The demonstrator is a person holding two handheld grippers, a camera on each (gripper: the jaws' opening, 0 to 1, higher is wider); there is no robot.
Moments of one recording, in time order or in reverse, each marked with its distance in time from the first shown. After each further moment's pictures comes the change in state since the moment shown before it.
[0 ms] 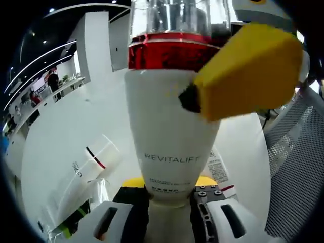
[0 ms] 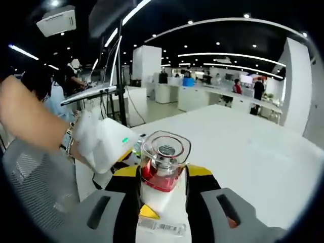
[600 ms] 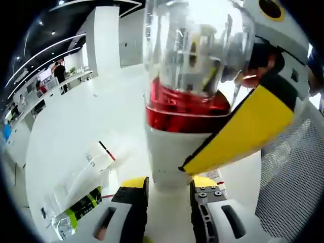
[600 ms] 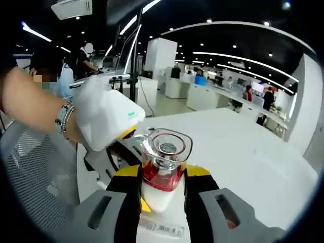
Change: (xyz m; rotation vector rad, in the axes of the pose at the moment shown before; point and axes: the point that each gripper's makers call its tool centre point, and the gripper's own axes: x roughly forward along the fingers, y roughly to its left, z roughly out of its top) left arm -0.037 0.001 0.006 -0.086 -0.020 0.062; right arm 0.004 0.019 0.001 -0.251 0.033 0.068
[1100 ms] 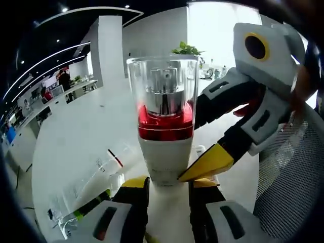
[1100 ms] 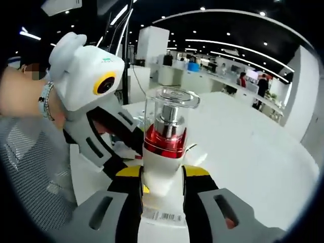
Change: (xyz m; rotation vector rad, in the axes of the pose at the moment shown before) left arm -0.007 0.000 0.009 0.047 -0.052 0.004; right arm 0.007 -0.001 -0.041 0.093 0.105 -0.034
